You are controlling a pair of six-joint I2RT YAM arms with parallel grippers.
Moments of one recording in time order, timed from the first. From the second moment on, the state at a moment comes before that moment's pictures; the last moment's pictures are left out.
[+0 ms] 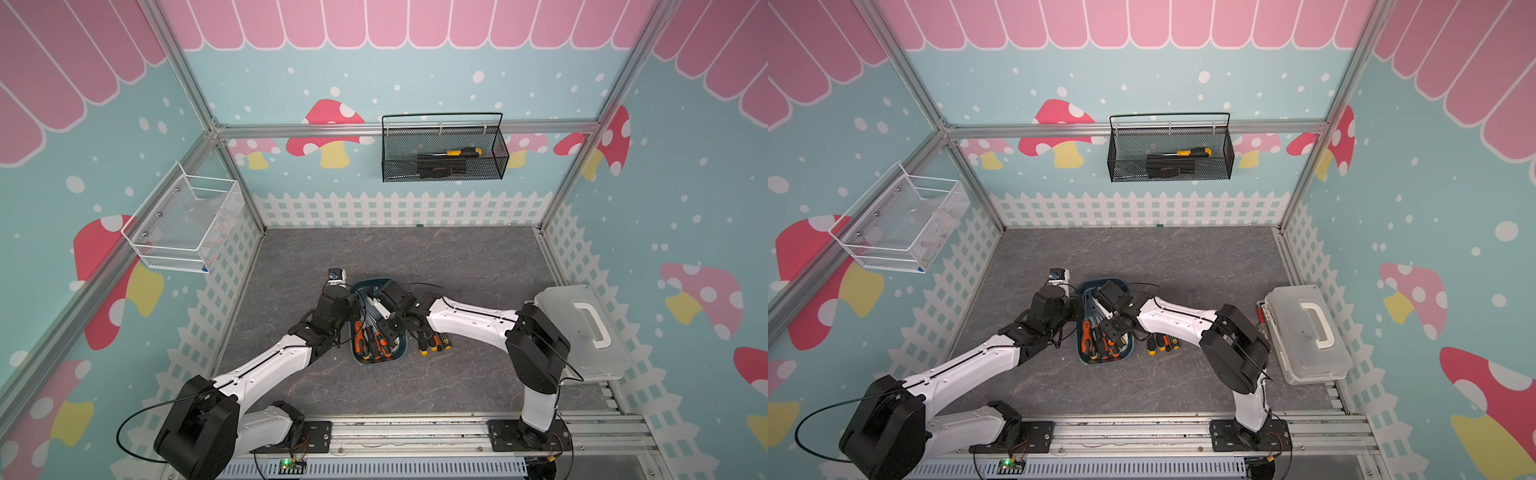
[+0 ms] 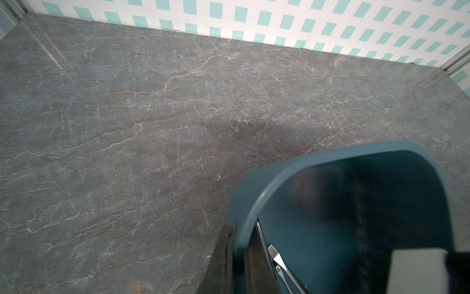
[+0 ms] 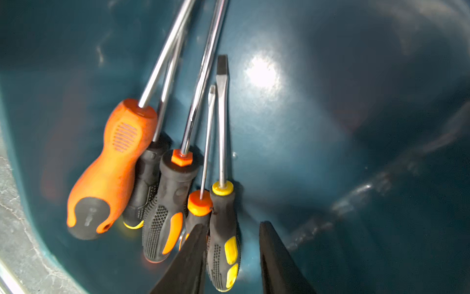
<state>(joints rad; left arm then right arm) -0.49 1.21 0.61 0.02 -0.26 -0.36 0.94 1.88 1.36 -0.54 0.02 0.16</state>
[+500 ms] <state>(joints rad) -0.49 1.21 0.61 0.02 -0.27 -0.36 0.95 1.96 1.43 -0.57 0.01 0.18</state>
